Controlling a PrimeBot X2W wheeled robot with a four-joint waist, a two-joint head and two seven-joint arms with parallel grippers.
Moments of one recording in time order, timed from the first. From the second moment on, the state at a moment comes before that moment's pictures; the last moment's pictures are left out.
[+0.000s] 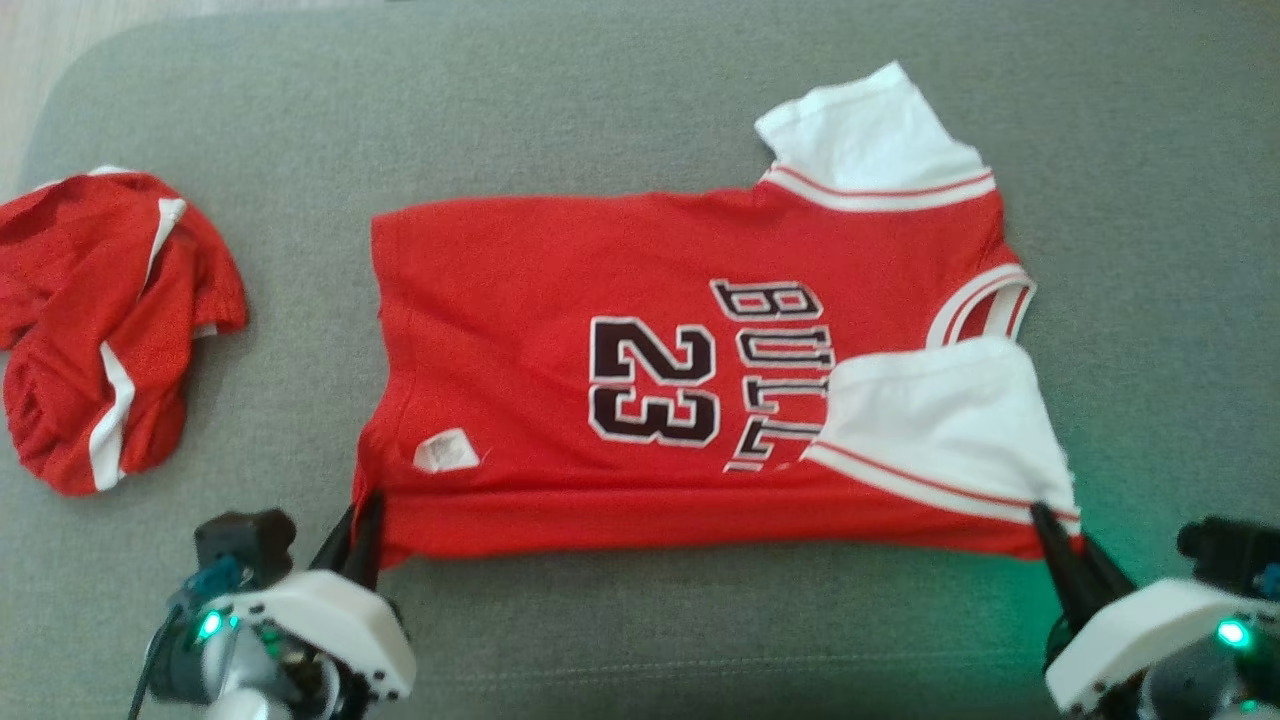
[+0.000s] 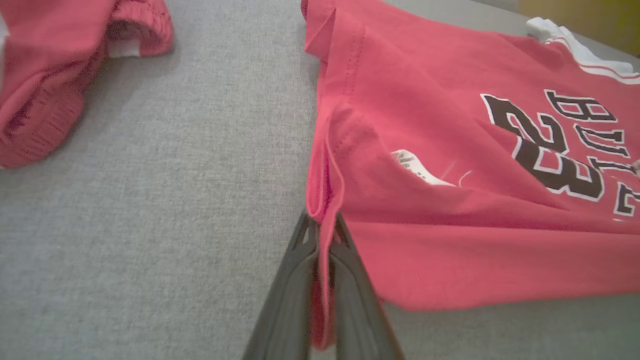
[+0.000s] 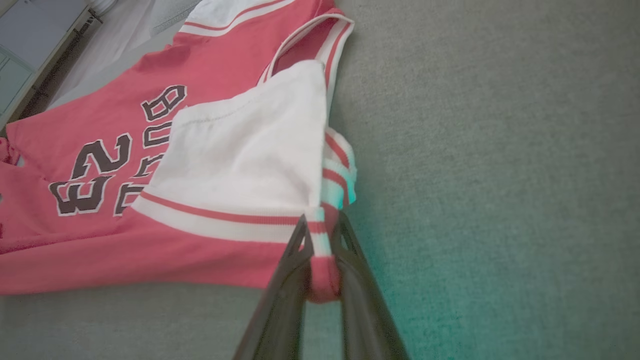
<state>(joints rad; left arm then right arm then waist) 0.02 0.17 -0.22 0.14 -0.37 0.09 0.07 0.12 -0.15 -0.03 0.06 0.47 0.13 0.29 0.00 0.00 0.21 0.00</state>
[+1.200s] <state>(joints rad) 0.02 0.17 -0.23 0.02 -0.26 0.20 -0.09 0.11 -0.10 -0.06 -0.22 0.25 0.13 0.17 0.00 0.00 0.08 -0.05</state>
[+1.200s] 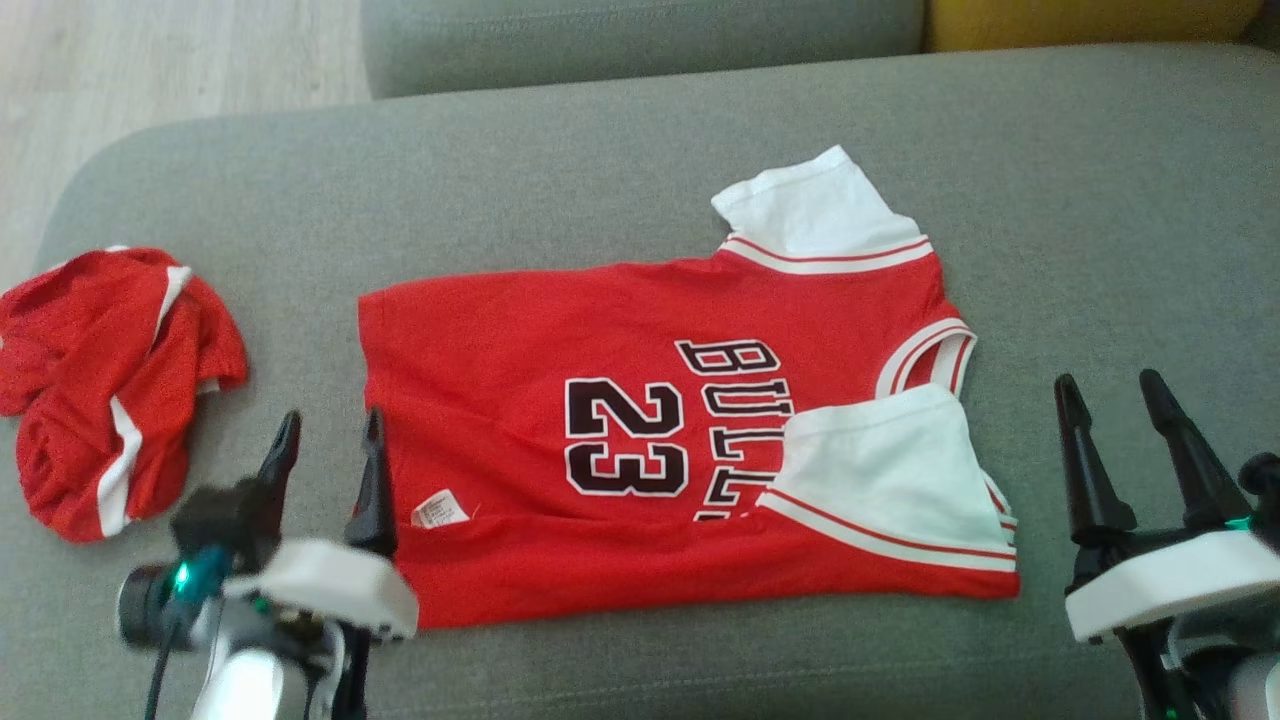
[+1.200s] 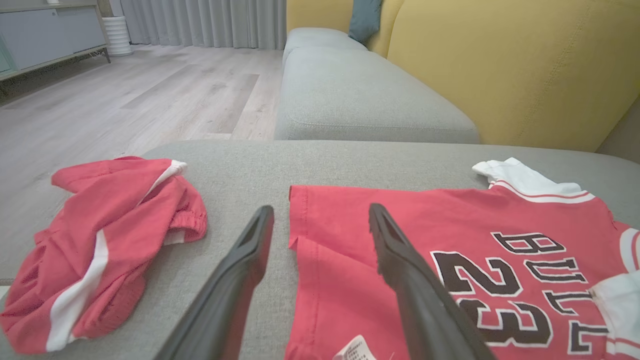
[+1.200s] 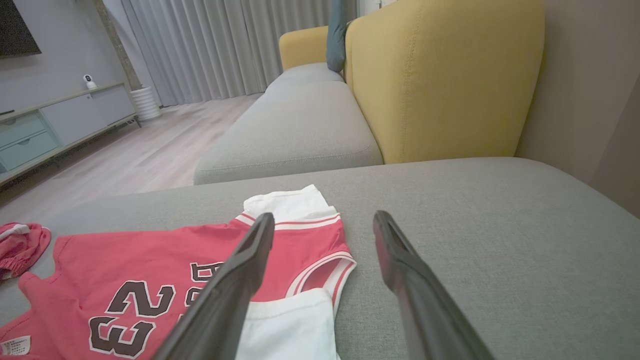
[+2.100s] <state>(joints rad) -0.73 0.19 -0.21 0.86 -0.42 0.03 0.26 -0.01 -0.10 -0.01 -0.13 0.31 0.13 0.14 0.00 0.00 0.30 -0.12</state>
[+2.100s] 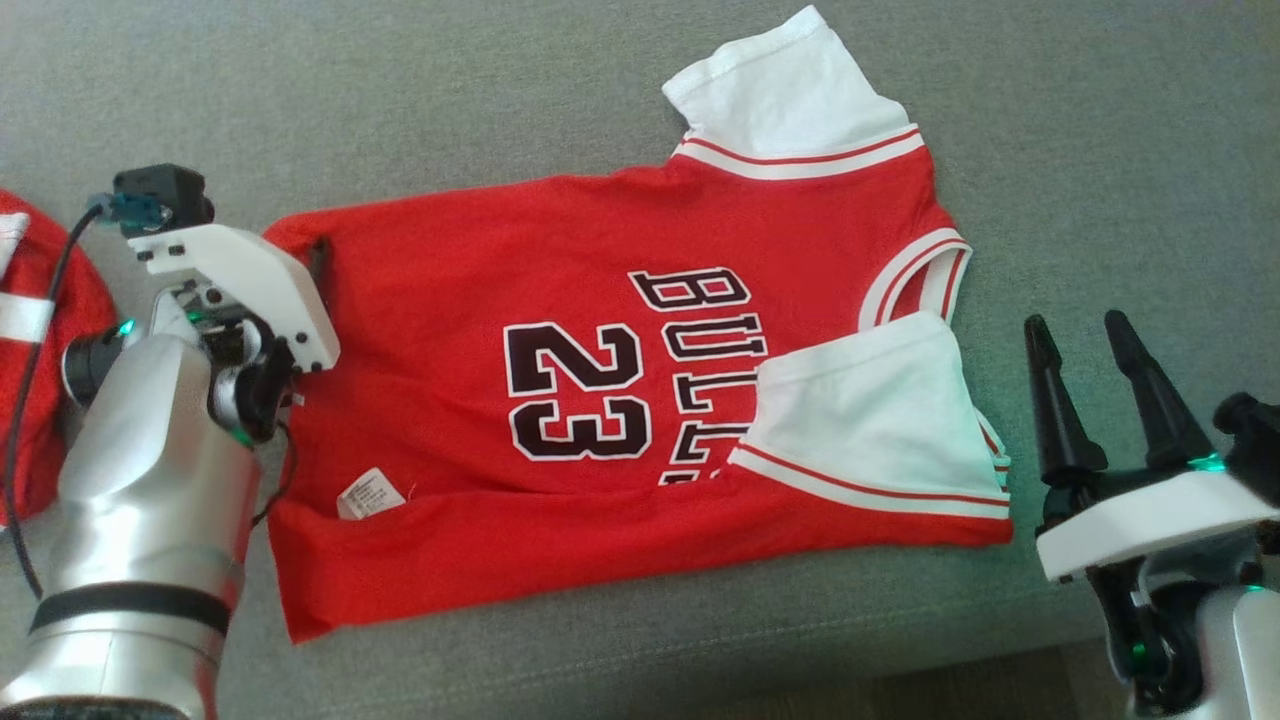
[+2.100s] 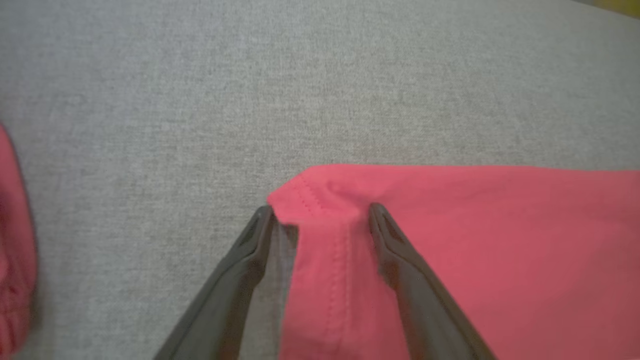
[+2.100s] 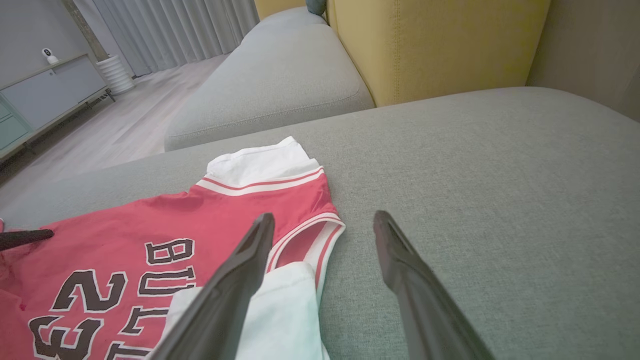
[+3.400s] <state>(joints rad) -0.96 0.03 -0.38 0.88 -0.40 -0.06 0.02 -0.85 -0.43 0.22 0.63 0.51 0.13 0.20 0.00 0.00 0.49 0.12</state>
